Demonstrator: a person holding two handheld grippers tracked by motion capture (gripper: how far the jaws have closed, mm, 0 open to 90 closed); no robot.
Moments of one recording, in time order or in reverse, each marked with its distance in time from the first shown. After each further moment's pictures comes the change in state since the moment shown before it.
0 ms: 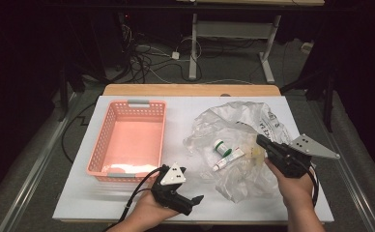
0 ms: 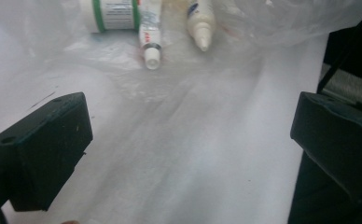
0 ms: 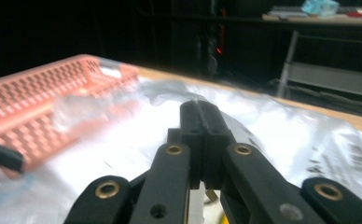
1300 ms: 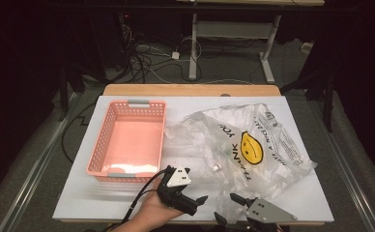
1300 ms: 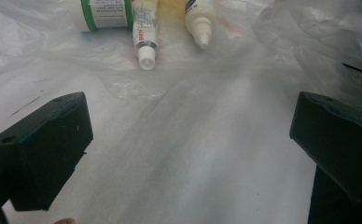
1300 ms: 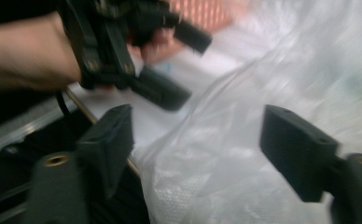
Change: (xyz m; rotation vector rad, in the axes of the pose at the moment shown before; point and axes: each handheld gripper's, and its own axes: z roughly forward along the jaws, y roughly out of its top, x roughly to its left) left arm -0.005 -0.002 0.019 0.007 -0.002 0.033; right arm 0.135 -0.072 -0.037 0.249 0.204 -0.052
